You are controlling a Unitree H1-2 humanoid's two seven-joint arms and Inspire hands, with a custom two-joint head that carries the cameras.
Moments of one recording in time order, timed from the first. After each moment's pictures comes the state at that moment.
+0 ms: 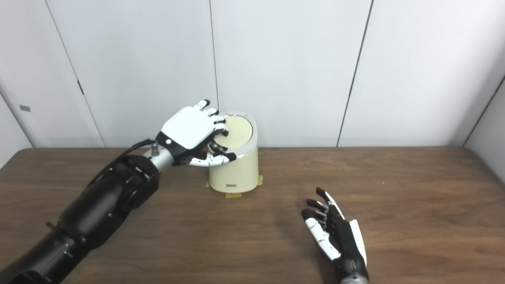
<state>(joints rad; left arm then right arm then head) -0.74 0.41 -0.53 0.16 1.07 -0.06 -0.19 0.04 -0.03 0.02 -0.18 -0.19 0.13 -0.07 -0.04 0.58</state>
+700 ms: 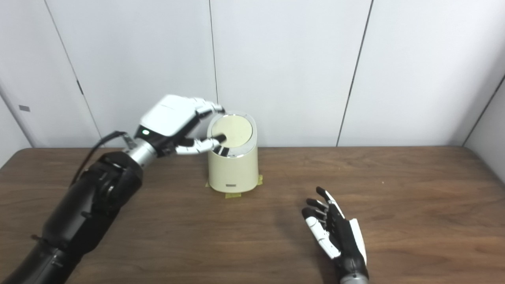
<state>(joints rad) -0.66 0.37 -0.29 0.00 0.87 -0.04 -0.21 0.03 -0.03 0.02 -0.17 -0.19 0.13 -0.07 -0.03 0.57</state>
